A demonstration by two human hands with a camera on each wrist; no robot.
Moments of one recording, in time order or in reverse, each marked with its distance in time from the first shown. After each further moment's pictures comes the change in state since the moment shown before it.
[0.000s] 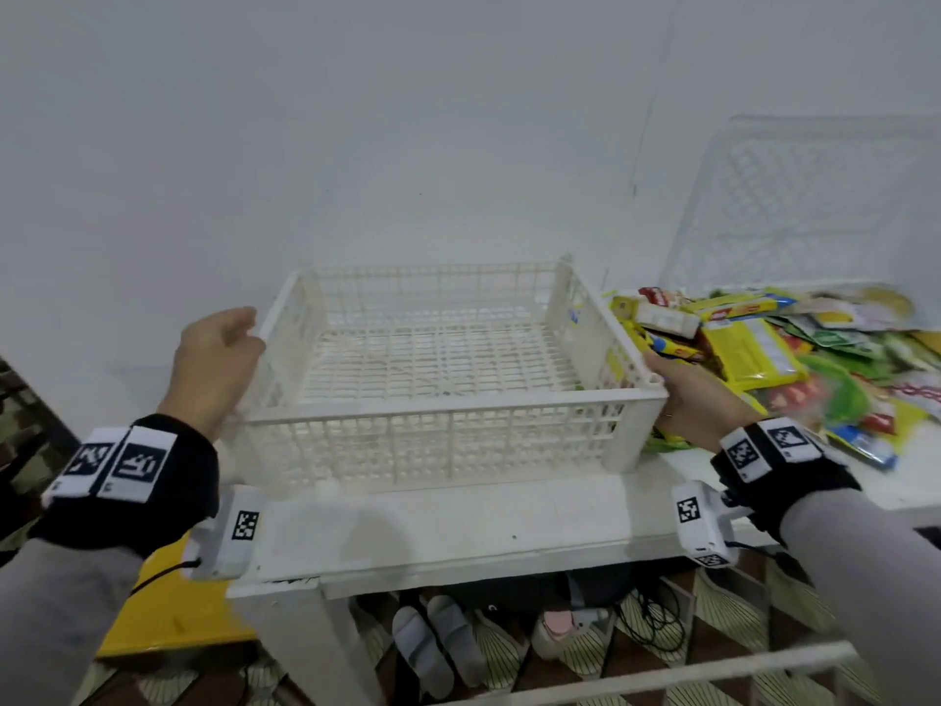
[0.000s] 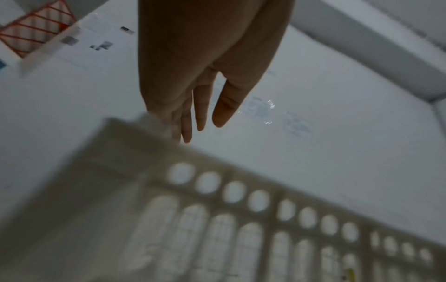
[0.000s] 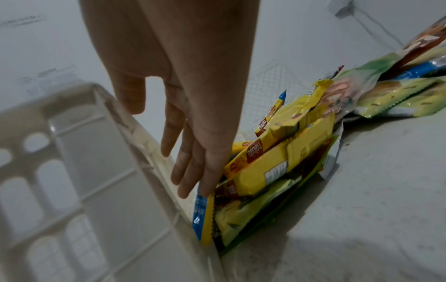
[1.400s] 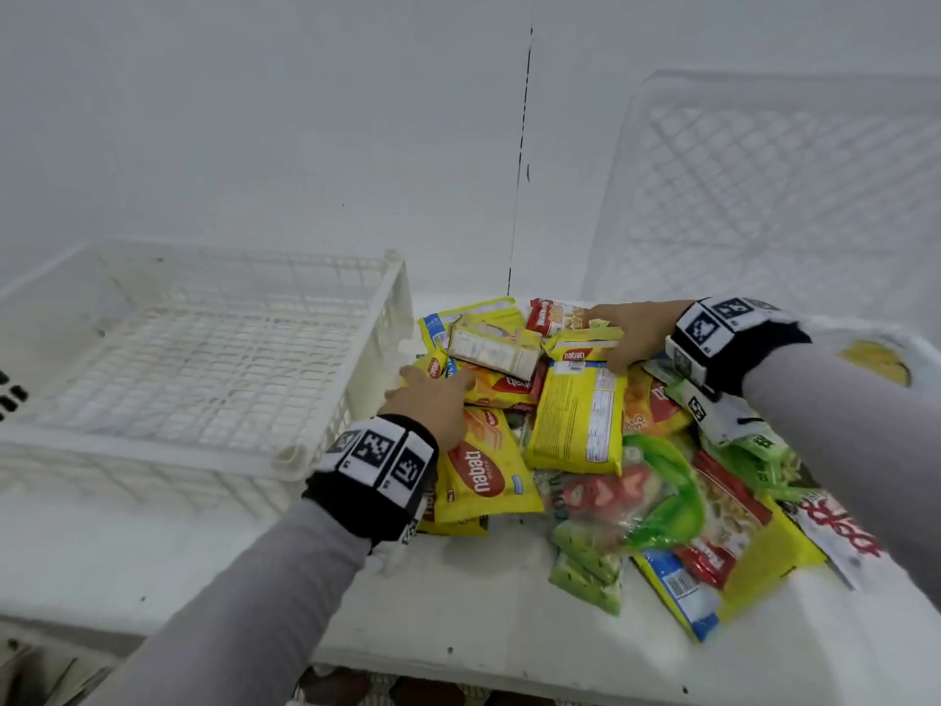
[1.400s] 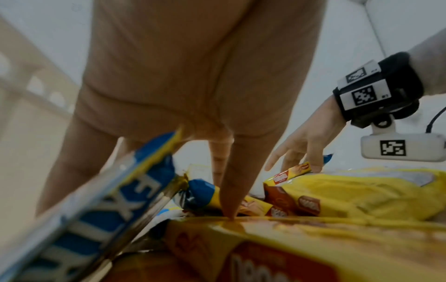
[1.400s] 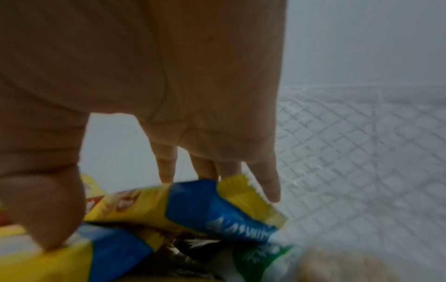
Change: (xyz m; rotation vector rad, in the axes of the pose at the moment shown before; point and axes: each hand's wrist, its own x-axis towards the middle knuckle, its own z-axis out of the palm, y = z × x) left_hand -0.120 0.171 0.445 0.966 -0.623 -0.148; right_hand 0.233 -0.148 -0.211 -1.762 -0.499 -0.192
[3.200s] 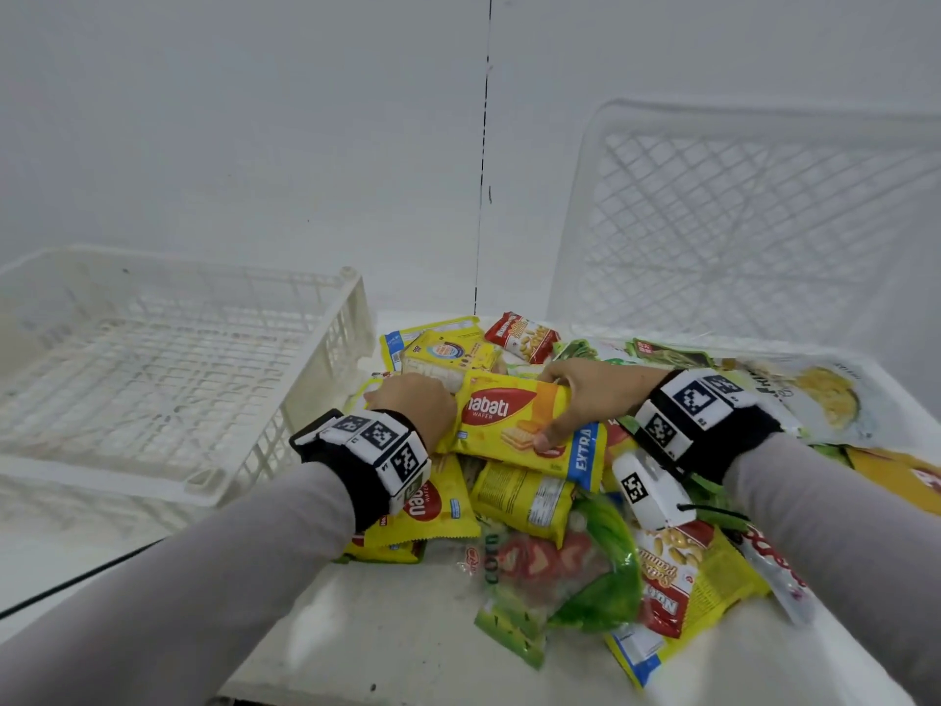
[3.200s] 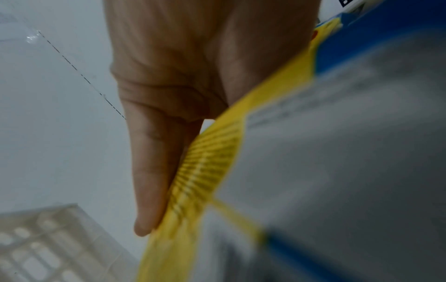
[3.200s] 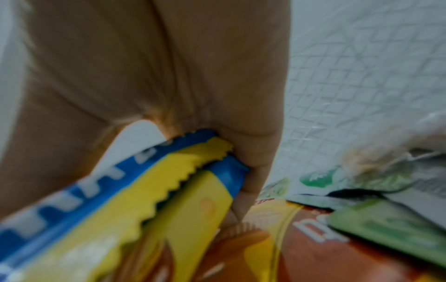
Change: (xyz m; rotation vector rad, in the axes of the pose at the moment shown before) left_hand 0.030 0.048 0.001 0.700 0.095 0.175; right_hand -0.030 0.007 0.033 0.314 -0.016 -0.229
